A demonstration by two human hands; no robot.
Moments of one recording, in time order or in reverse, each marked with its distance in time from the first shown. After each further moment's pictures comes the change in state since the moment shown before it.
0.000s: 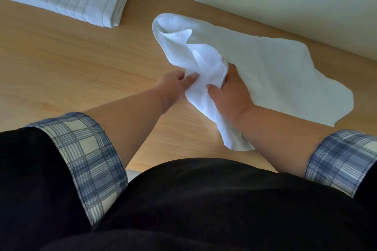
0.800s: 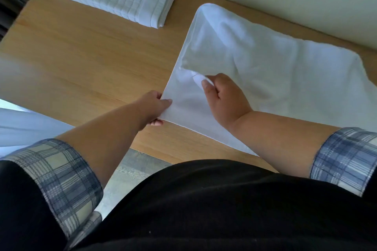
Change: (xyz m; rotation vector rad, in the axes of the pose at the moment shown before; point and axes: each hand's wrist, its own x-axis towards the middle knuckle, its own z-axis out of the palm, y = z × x) left_hand -0.078 -0.050 -0.099 0.038 0.154 -0.428; right_hand -0.026 -0.055 0.060 -0.061 -0.110 -0.422
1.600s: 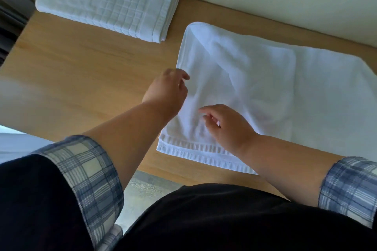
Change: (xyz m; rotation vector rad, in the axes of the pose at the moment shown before) left_hand 0.029 0.058 -0.005 0.578 0.400 0.703; right_hand -0.007 0.014 0.021 0.000 -0.248 0.021
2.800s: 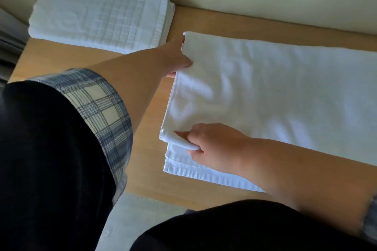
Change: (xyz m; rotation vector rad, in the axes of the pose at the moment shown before) left_hand 0.147 0.009 -0.020 -0.499 -0.458 -0.348; right_hand 0.033 -0.037 0.004 -0.201 -0.346 -0.143
